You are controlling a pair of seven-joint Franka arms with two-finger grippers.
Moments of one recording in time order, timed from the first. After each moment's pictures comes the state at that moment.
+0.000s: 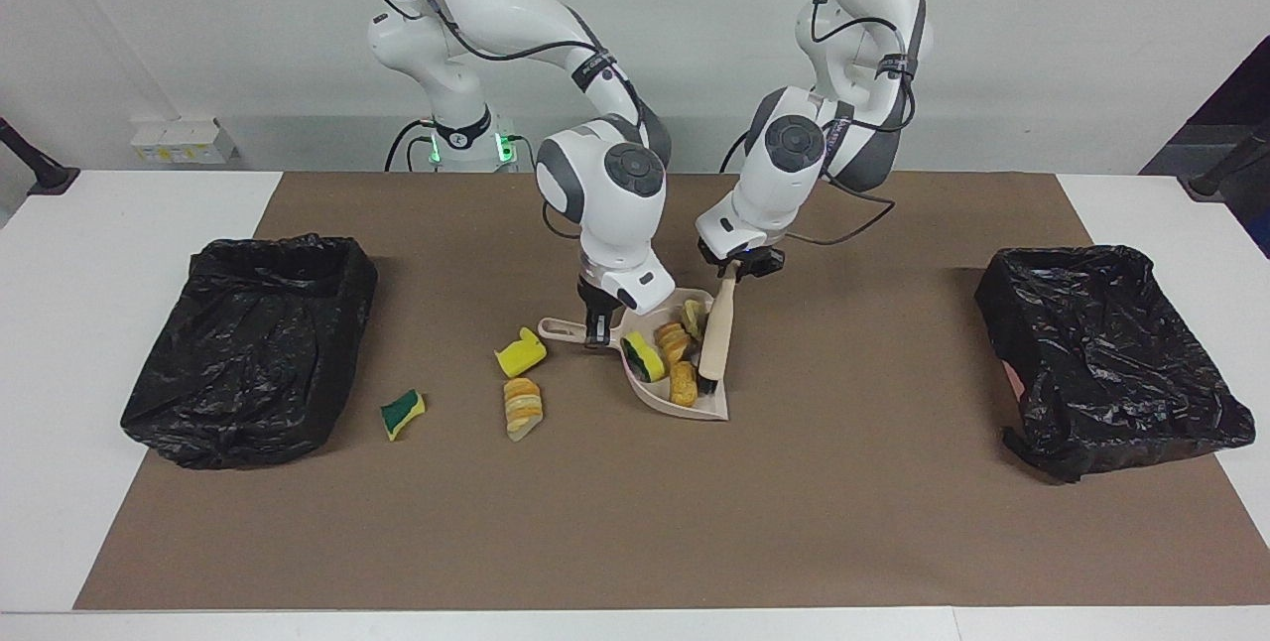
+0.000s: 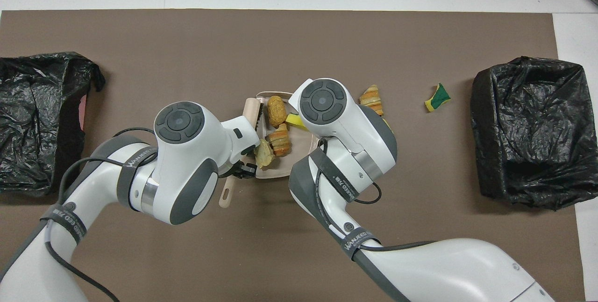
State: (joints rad) left arm -0.43 0.15 -0.13 -2.03 -0.14 2.06 -0.16; right arm 0.48 0.45 0.05 -1.63 -0.22 2.01 -0.94
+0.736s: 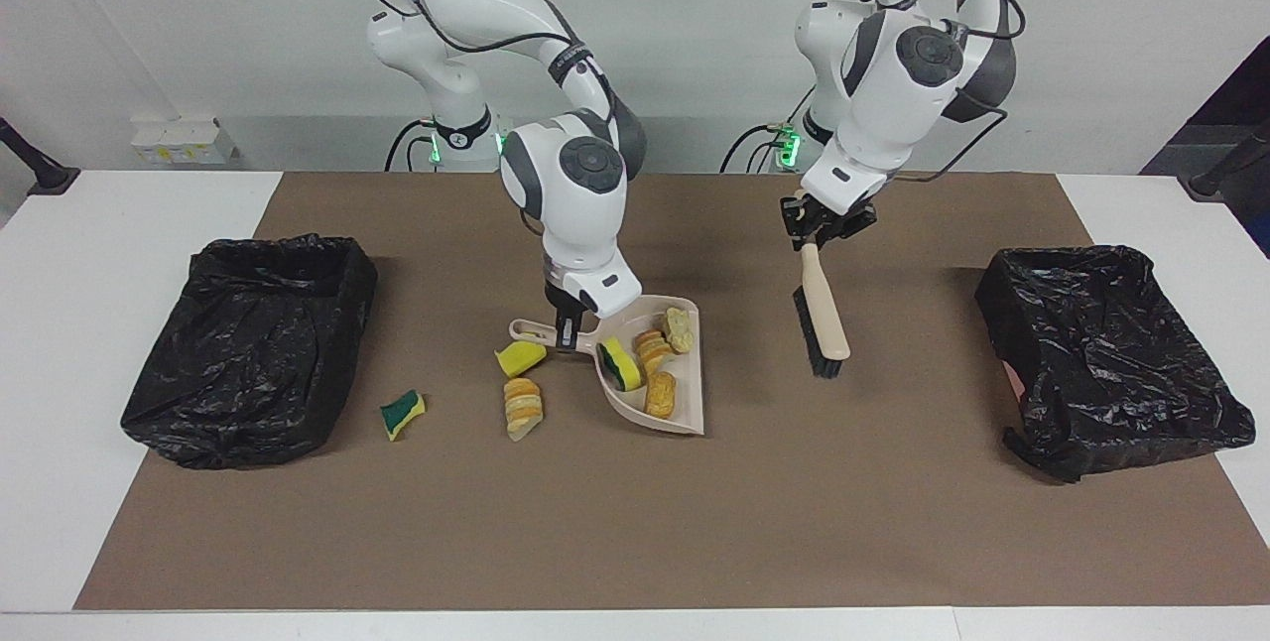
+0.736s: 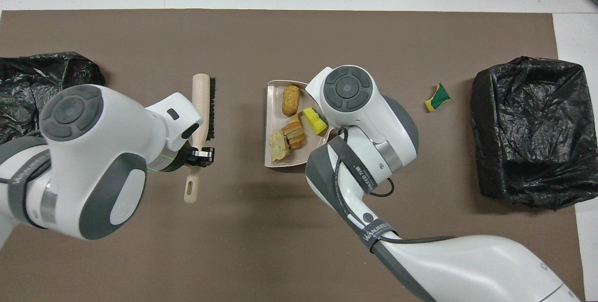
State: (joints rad) left arm -0.27 -0.09 -0.10 -2.00 -0.14 1.84 -0.34; right arm 0.37 0.38 0.05 -1.62 -0.16 1.97 -1.03
